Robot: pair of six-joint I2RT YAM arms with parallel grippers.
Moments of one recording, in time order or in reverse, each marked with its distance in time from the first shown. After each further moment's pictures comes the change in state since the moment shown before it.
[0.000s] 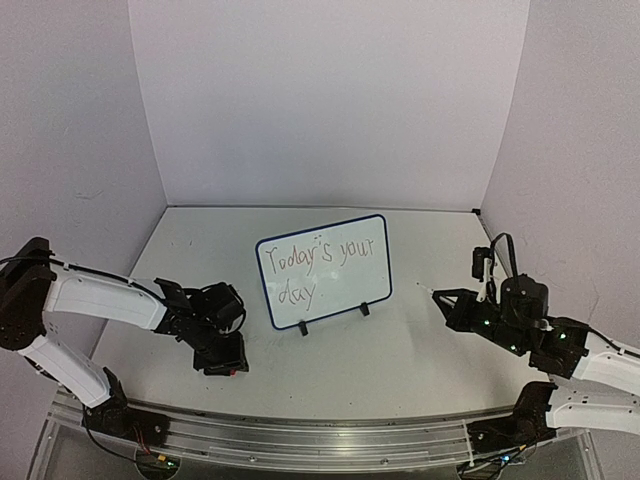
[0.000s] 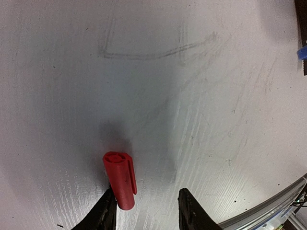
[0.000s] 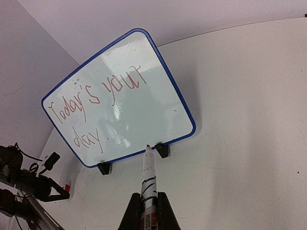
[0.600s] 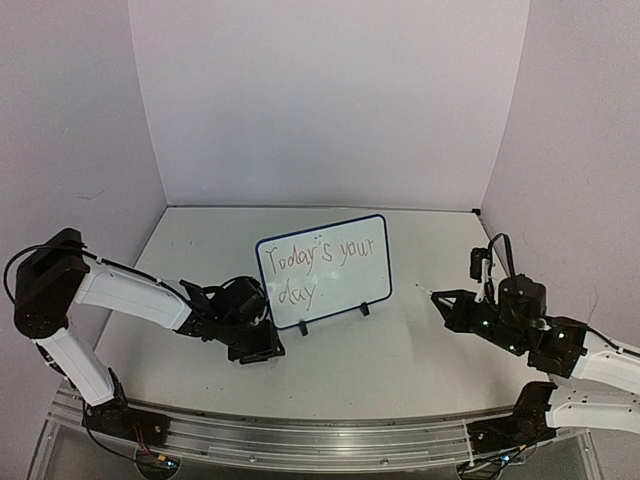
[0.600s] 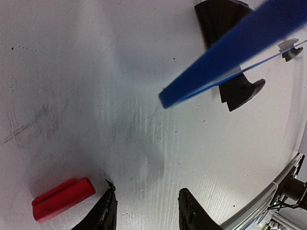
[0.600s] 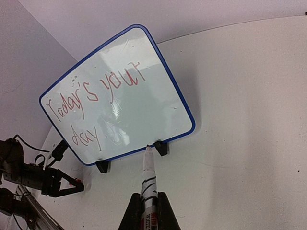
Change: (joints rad) left arm -0.040 0.156 0.080 0.313 -0.007 0.001; right arm 0.000 0.014 0.000 0.000 -0.005 0.000
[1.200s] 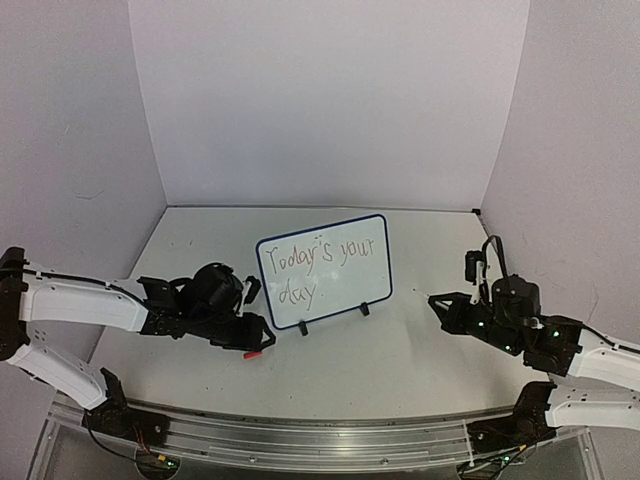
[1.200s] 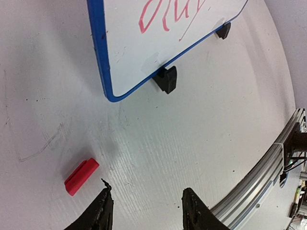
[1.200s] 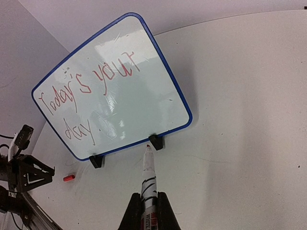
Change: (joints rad) left arm 0.002 -0.285 -0.079 -0.052 -0.048 0.333; right arm 0.000 0.045 0.000 0.000 -0.005 0.003
